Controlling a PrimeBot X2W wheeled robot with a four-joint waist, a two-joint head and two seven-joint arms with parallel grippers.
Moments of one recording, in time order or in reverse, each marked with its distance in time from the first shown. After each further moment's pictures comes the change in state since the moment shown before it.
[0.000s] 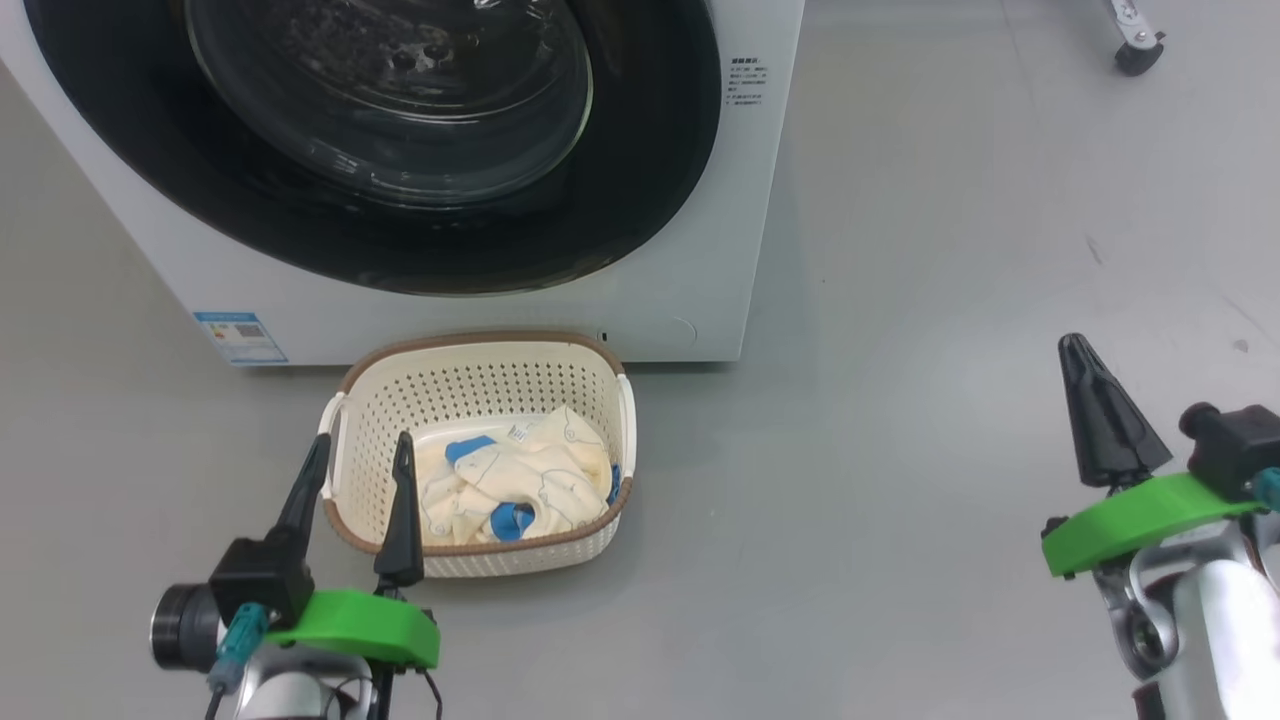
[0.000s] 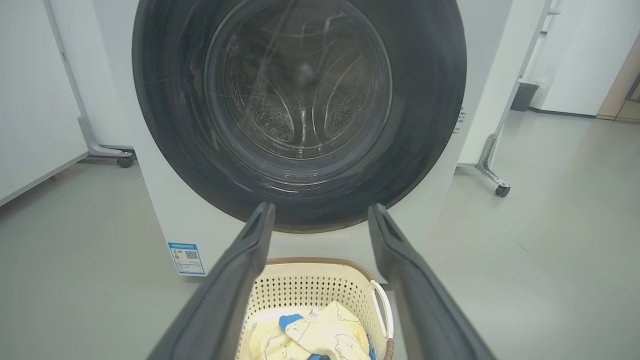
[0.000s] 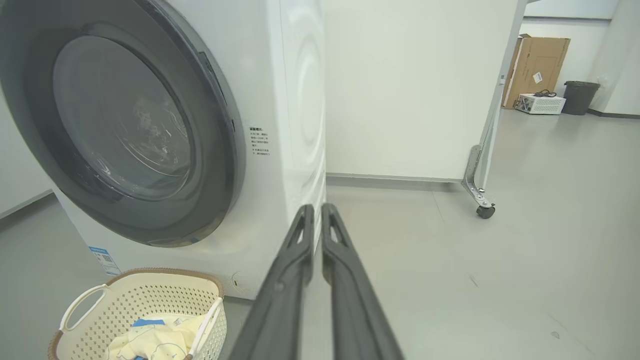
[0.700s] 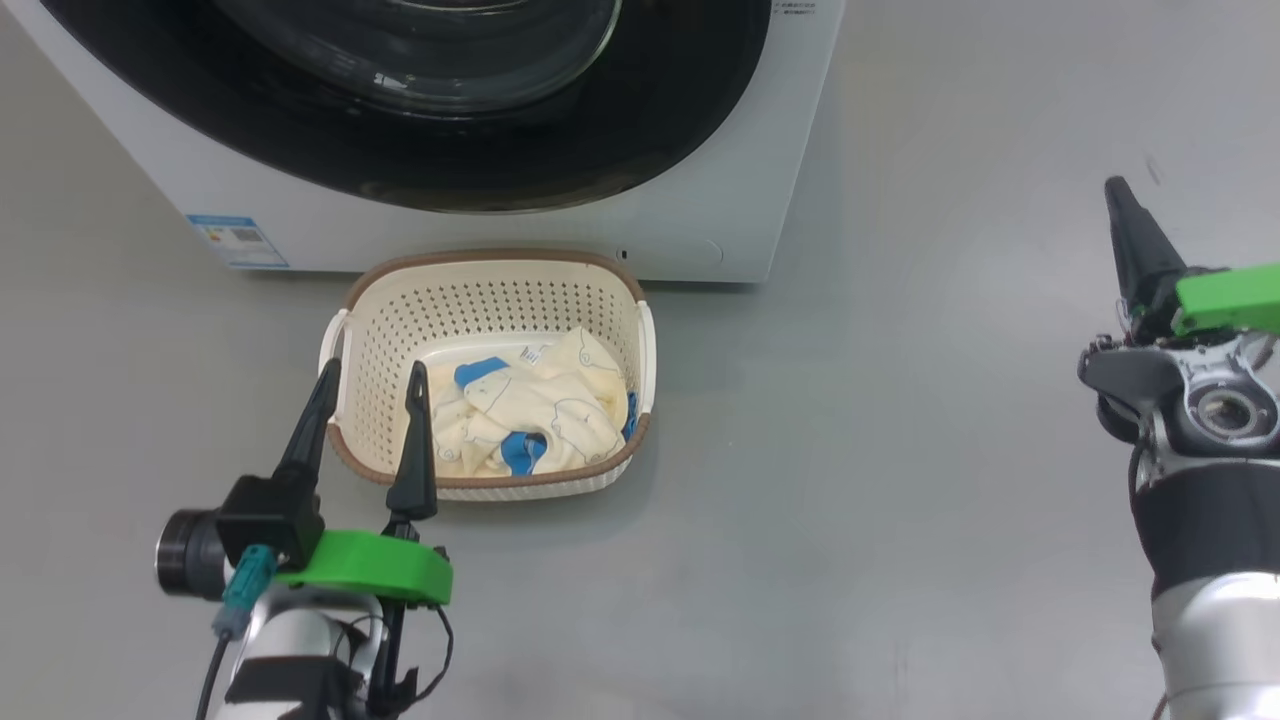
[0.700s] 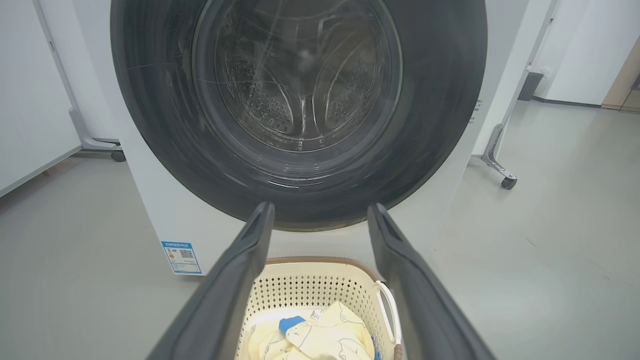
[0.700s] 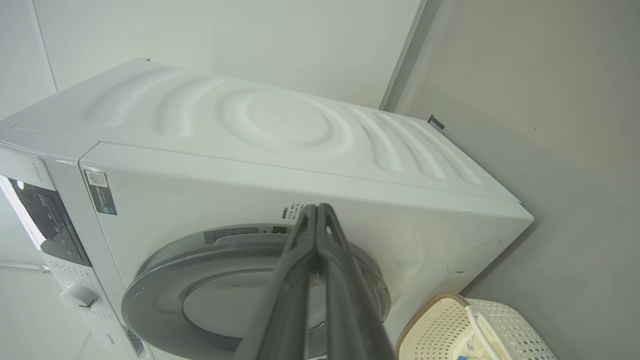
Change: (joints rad) left arm -0.098 -0.002 -0.026 -0.019 0.010 0.003 -0.001; right arm -0.405 0.003 -0.073 0.287 1.280 -0.001 0.380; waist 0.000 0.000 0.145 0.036
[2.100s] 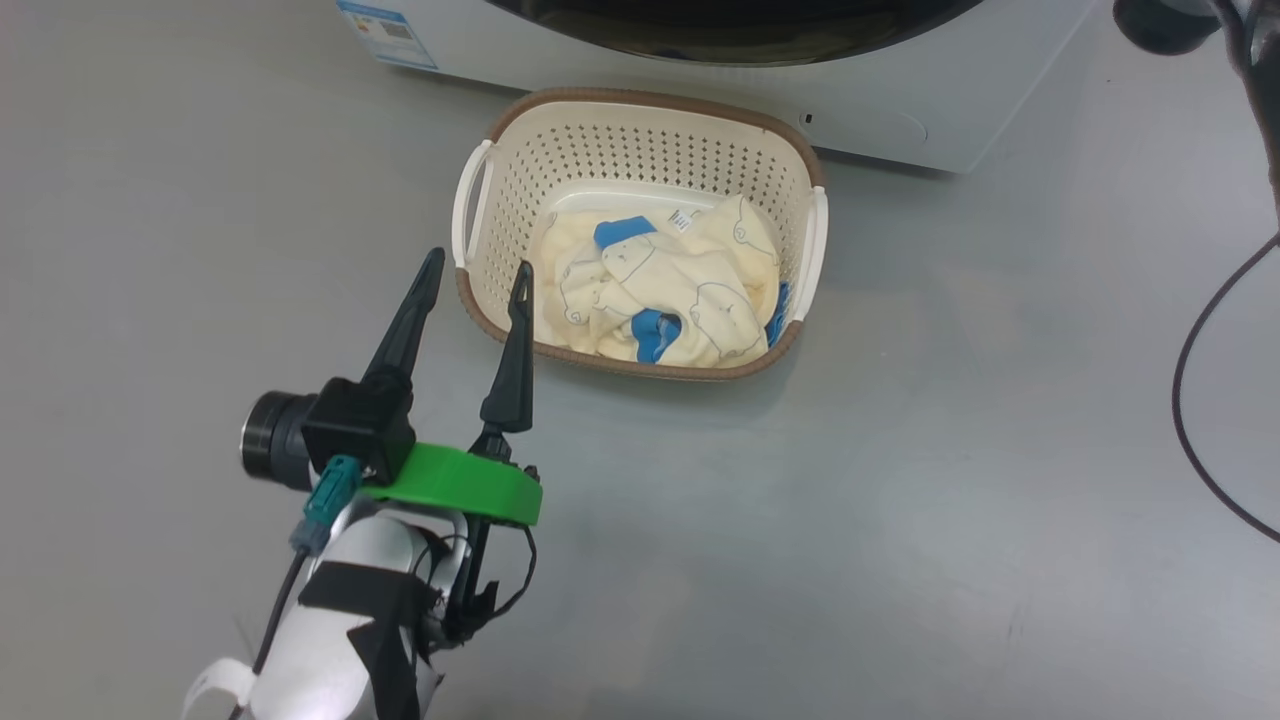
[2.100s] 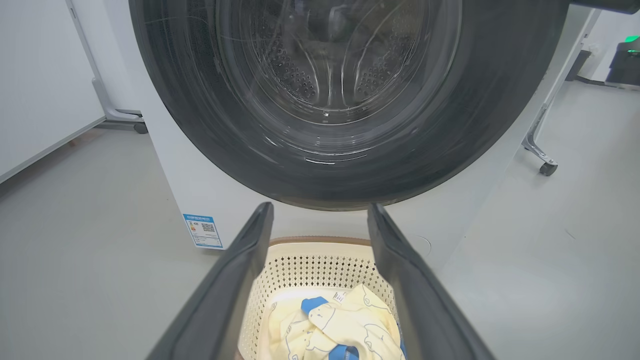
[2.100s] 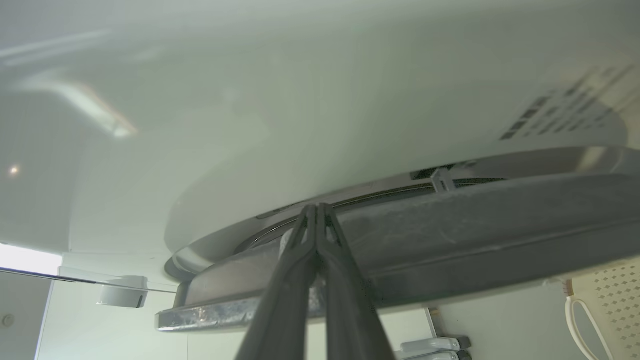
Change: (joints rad) left arm -0.179 -0.007 -0.190 -0.008 -0.073 0.052 0.000; right arm -0.852 -0.076 0.181 0.664 0.277 0.000 0.214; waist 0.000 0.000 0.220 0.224
